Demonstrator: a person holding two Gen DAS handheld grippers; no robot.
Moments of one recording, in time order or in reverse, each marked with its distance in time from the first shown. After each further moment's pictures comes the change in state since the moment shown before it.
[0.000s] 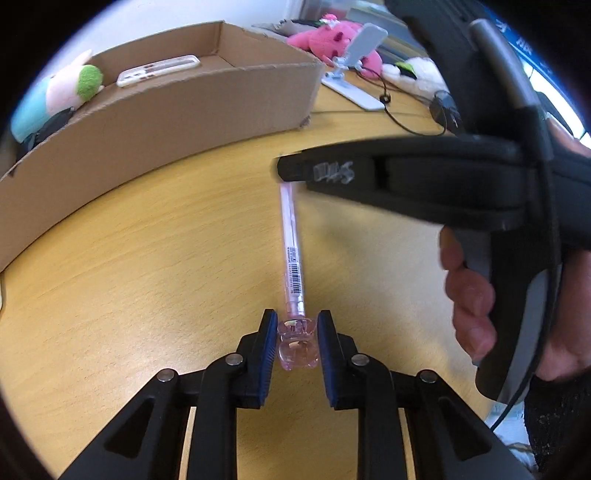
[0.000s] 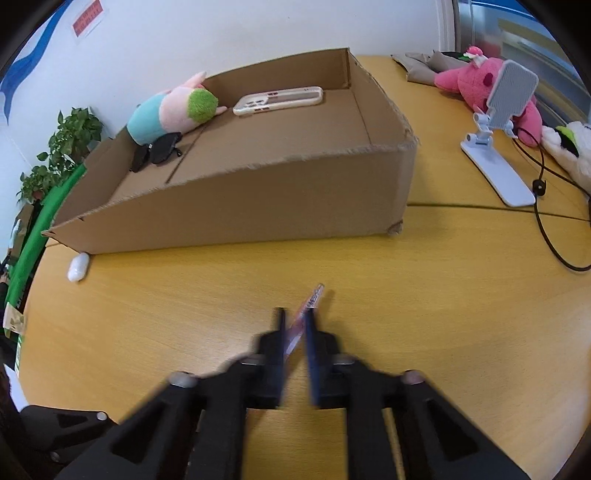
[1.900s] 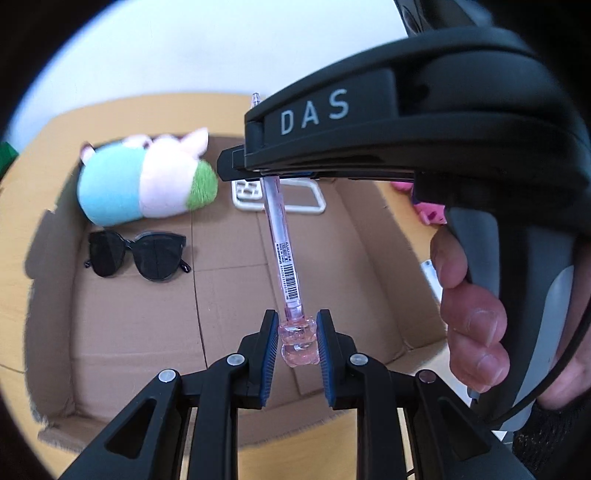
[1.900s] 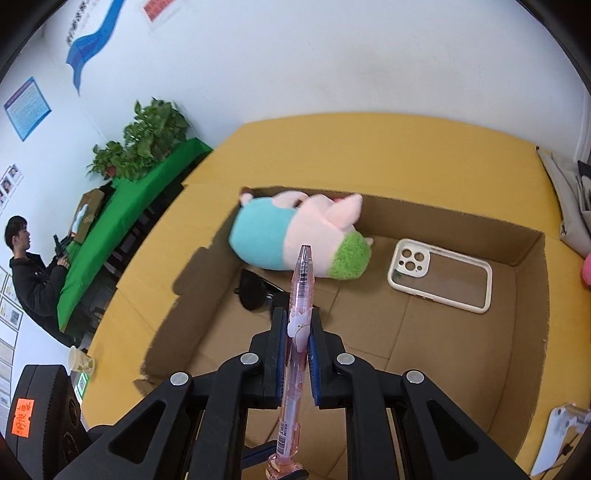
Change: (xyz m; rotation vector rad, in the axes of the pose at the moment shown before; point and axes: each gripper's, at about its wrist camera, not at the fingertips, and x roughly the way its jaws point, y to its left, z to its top) left arm -0.061 0.163 0.188 -0.287 -0.150 0.040; right arm 0.045 0.147 0.256 -0.230 0.046 0.286
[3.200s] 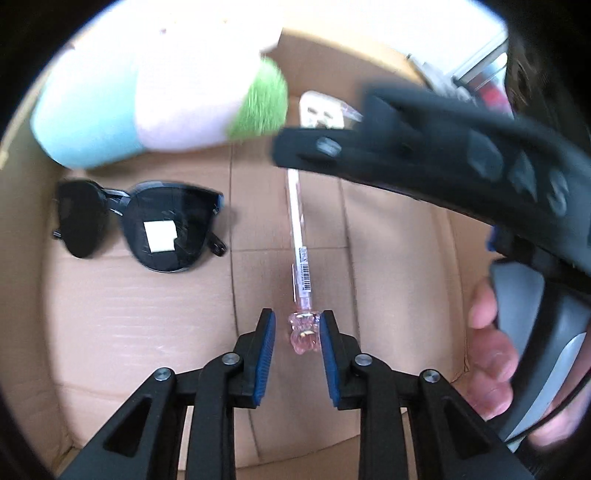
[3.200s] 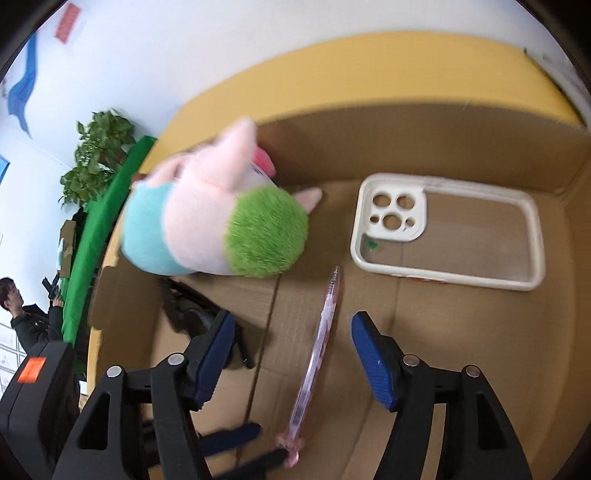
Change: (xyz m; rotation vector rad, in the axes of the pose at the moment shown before) left arm 0.050 0.056 -0.006 -0.122 0.215 0.066; right arm 0.087 -0.079 -0.004 0.199 0.090 0.008
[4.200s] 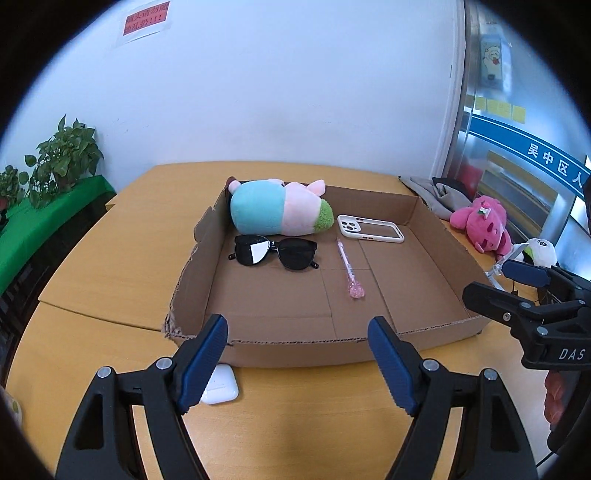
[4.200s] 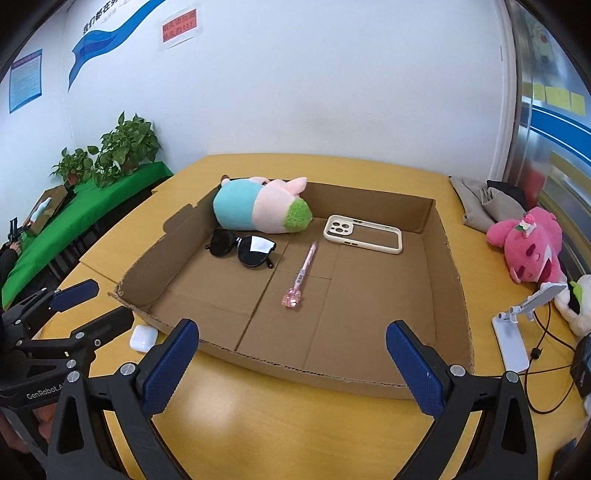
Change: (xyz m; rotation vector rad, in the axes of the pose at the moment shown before) left arm -0.134 0.022 -0.149 0.087 -0.618 0.212; right arm -0.165 0.101 -0.219 -0.262 -0.391 -0.298
